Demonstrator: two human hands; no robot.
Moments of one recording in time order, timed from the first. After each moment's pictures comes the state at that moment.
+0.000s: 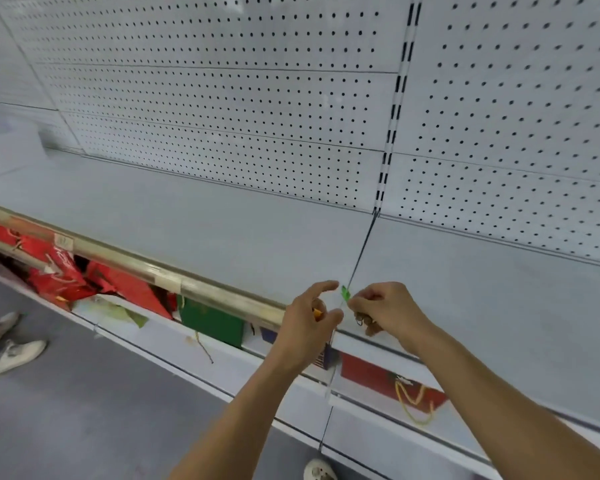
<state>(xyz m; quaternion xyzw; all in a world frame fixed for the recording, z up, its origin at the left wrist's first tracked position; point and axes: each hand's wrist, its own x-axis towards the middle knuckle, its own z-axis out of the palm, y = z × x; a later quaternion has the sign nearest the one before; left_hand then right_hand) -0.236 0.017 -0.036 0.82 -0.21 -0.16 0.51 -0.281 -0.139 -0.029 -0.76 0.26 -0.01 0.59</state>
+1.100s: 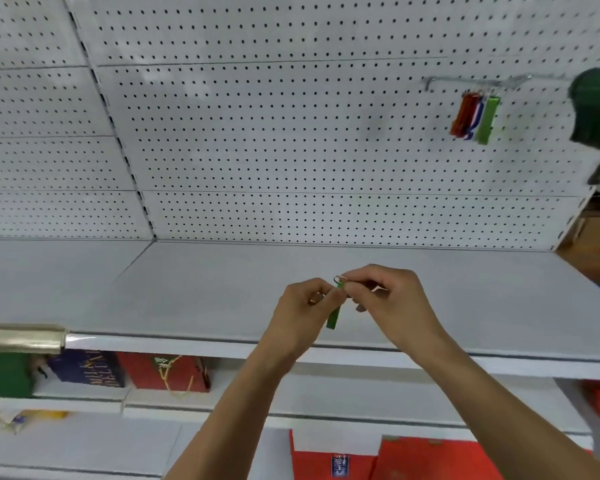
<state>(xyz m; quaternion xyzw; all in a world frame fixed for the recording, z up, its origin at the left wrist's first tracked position) -0.637 -0.288 0.055 0.72 -0.37 -0.23 0.54 -0.746 -0.394 0.068 -0.79 0.20 -0.32 0.48</state>
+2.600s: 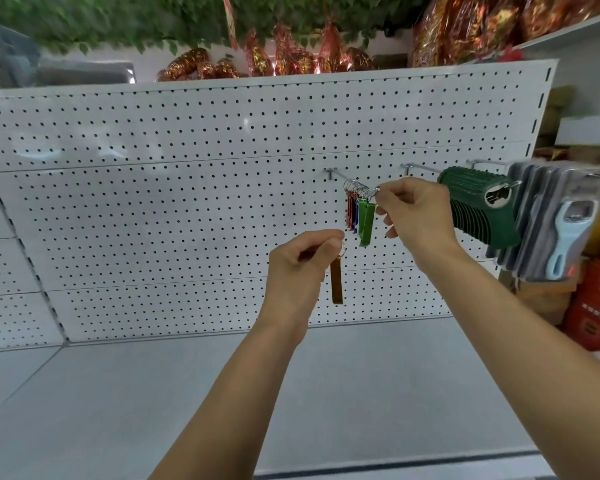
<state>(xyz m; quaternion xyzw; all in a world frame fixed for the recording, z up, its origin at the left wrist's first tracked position) -0.690 -0.463 0.198 0.55 -0.39 -0.18 0.71 -0.782 -0.600 0.239 -0.68 0.28 -0.55 0.40</state>
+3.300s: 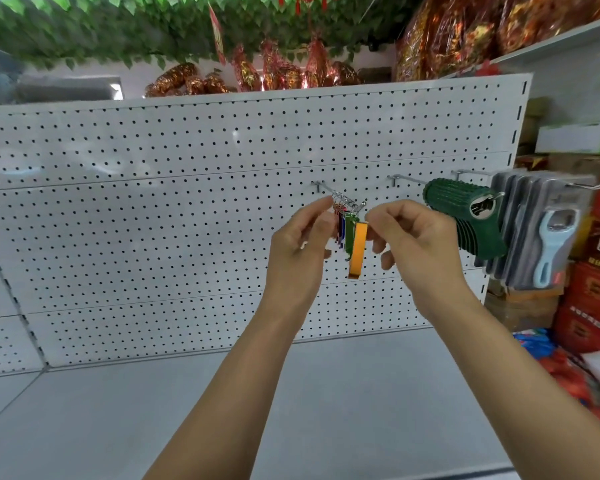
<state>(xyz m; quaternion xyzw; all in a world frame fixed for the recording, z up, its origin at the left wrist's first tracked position) -0.691 -0.488 0.223 0.51 -0.47 -0.11 0.71 -0.806 -0.561 0.231 -0.65 0.18 -0.57 0.47</state>
